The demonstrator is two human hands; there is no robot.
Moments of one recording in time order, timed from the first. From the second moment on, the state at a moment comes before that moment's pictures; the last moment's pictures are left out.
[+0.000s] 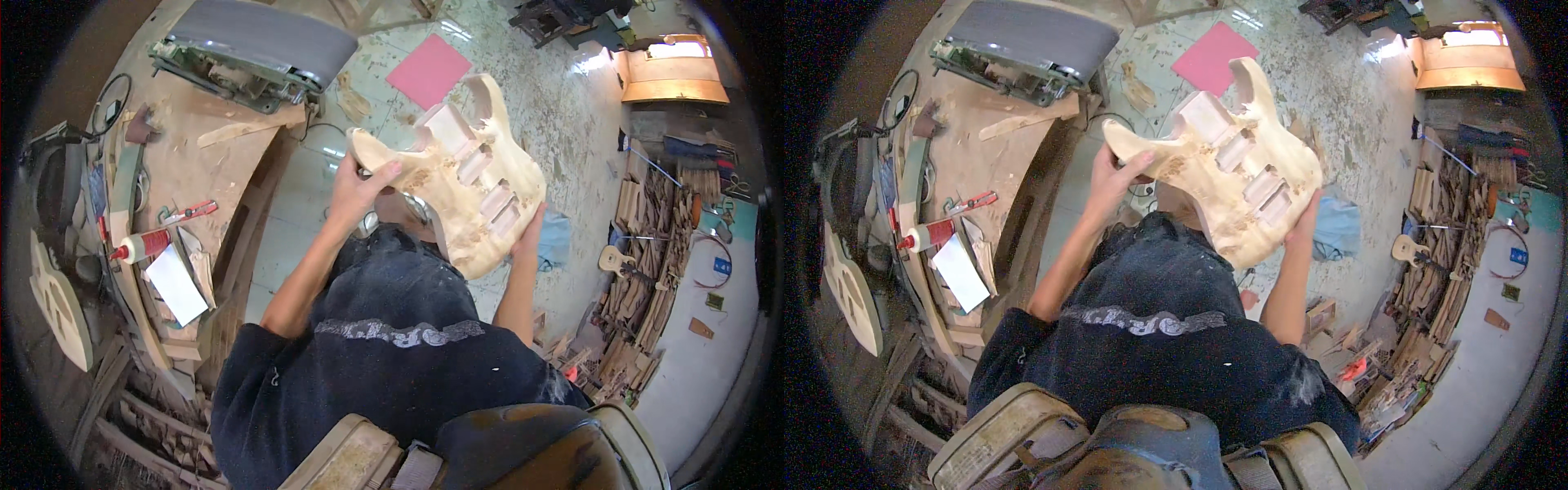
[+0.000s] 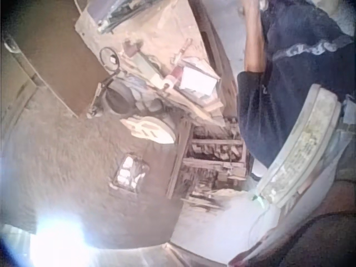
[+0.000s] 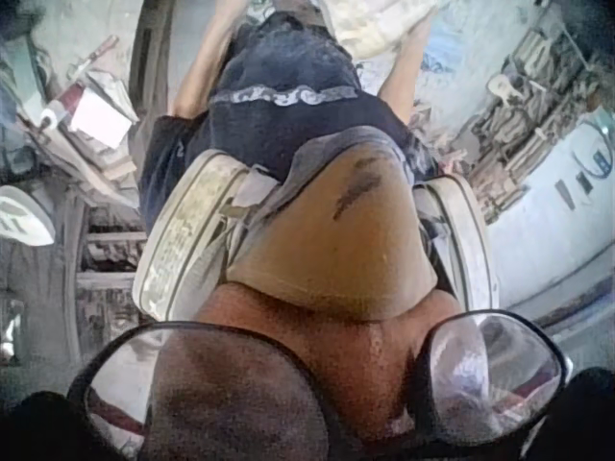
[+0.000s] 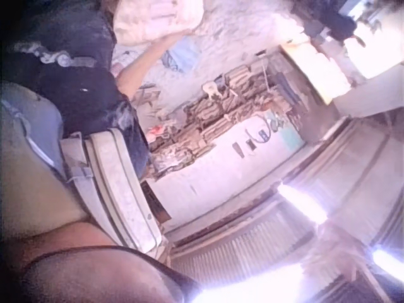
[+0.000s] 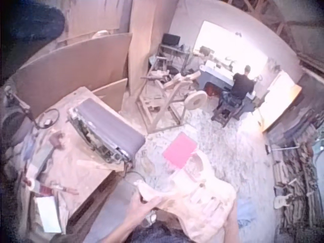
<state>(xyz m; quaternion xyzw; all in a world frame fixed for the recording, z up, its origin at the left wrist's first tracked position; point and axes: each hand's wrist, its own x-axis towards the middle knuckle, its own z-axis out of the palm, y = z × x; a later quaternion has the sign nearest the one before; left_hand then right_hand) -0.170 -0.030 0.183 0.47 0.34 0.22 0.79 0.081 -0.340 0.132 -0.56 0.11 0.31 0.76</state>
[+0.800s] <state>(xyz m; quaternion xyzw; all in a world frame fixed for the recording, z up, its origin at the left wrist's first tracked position) -0.181 -0.091 0.162 0.49 0.10 0.04 0.87 0.043 -0.429 0.206 -0.68 0.12 0.04 0.72</state>
